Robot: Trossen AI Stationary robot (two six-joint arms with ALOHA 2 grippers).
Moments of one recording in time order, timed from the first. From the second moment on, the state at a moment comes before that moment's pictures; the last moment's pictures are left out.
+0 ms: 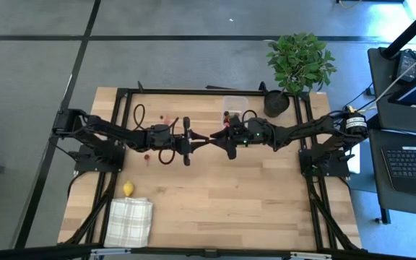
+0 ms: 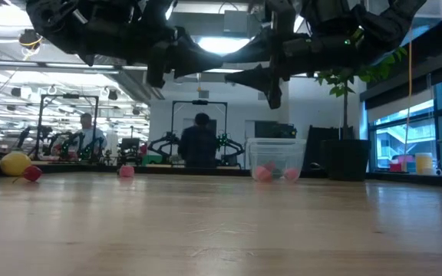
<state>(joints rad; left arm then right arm) 0.04 1.45 0.57 0.78 -0.11 0.67 -0.11 1.58 0.70 0.74 -0.11 0.55</state>
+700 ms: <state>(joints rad) 0.04 1.52 0.58 0.88 -0.15 0.74 -0.11 1.58 0.70 0.74 -0.15 0.56</state>
